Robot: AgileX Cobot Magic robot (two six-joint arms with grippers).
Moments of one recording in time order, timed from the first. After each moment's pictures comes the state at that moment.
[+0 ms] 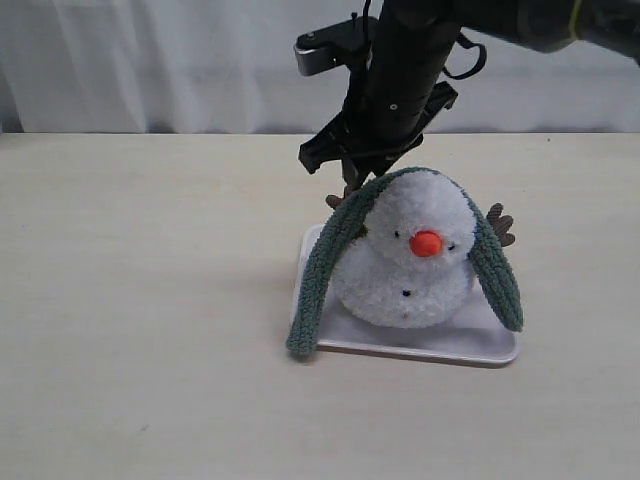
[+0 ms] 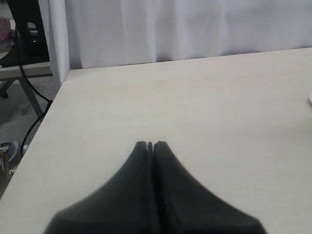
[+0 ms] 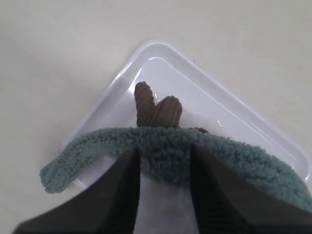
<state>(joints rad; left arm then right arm) -0.05 0.00 0.00 0.01 0.34 0.08 0.51 2.01 -1.83 -0.08 1.17 0.00</state>
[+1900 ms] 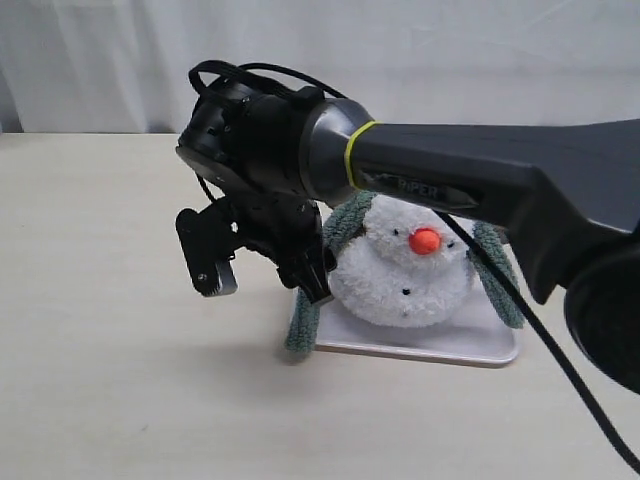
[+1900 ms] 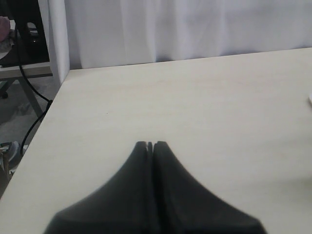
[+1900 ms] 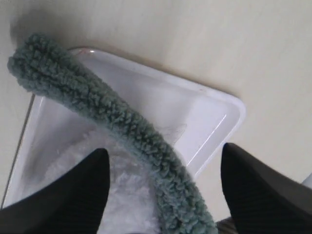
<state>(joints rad) -0.05 0.00 0.00 0.01 0.34 0.08 0.84 2.20 -1.83 -0.48 1.21 -0.89</state>
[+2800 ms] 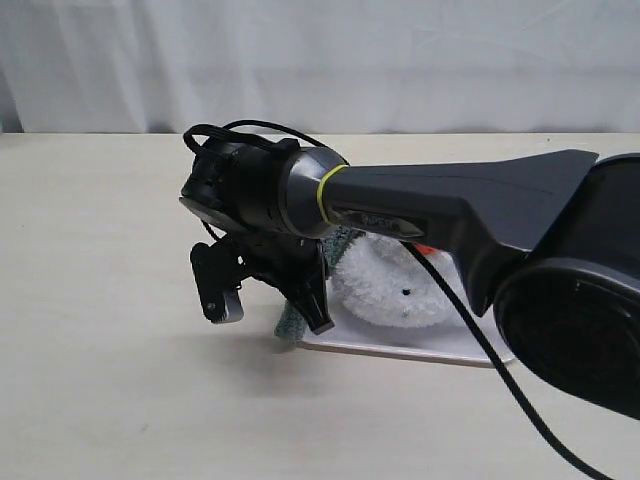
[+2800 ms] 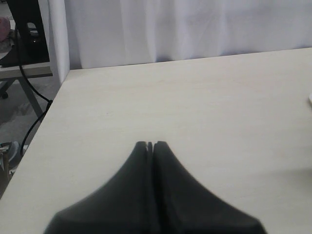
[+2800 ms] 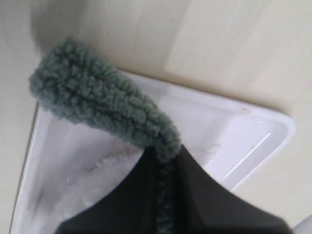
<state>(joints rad) -0.05 0.00 0.00 0.01 0.34 0.08 0.84 2.31 -1.83 -0.51 1.21 -0.81</state>
